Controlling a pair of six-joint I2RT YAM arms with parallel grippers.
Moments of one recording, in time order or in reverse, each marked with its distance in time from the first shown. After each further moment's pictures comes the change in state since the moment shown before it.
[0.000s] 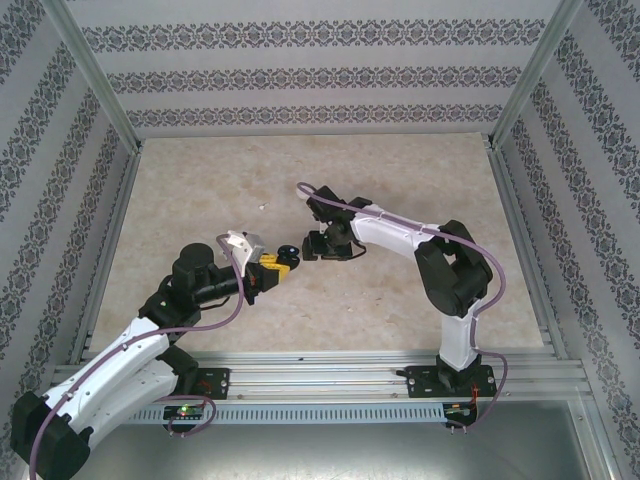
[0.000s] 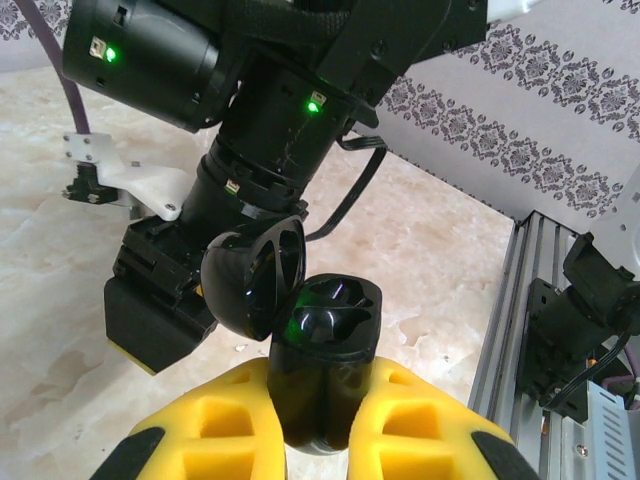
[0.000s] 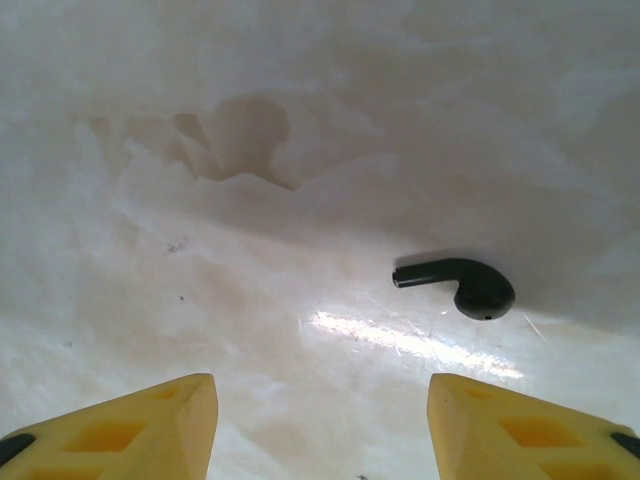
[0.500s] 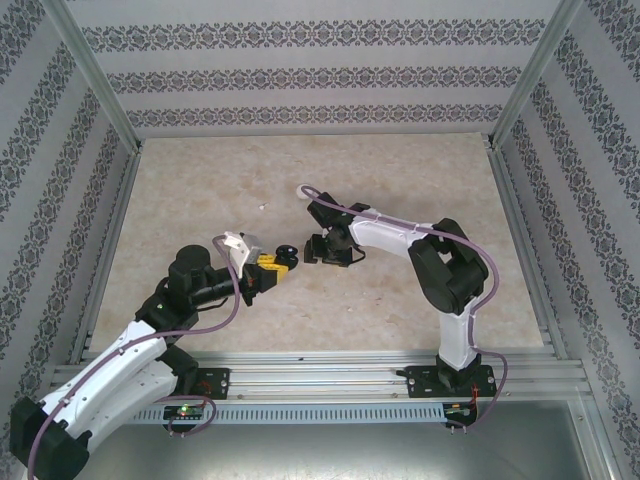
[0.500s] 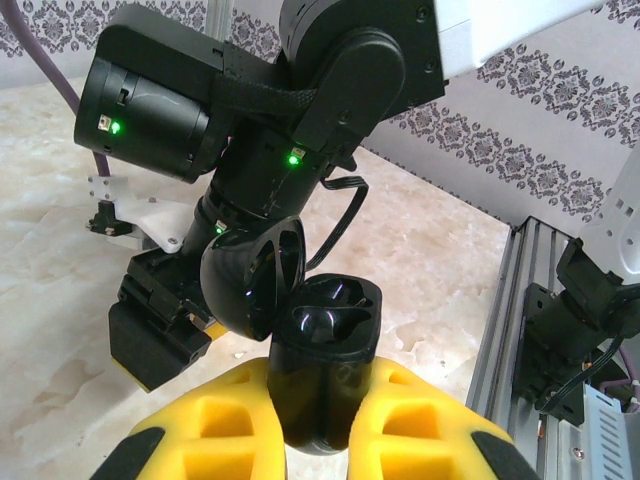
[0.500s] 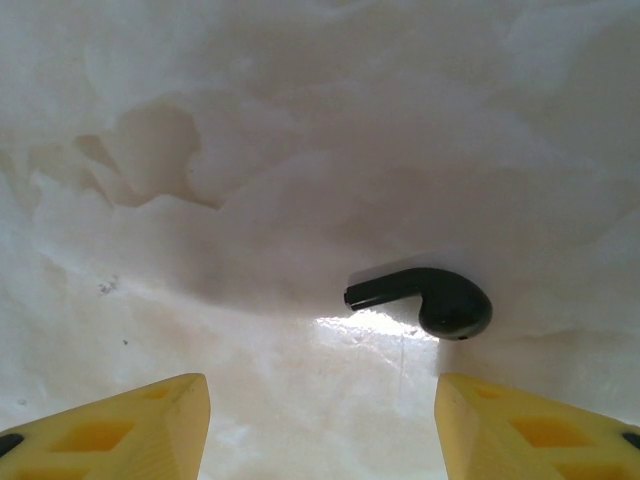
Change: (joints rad) left arm 0.000 -0.037 0.000 -0.013 0.000 0.002; right arm -0.003 0.033 -0.037 0.049 0.016 0.097
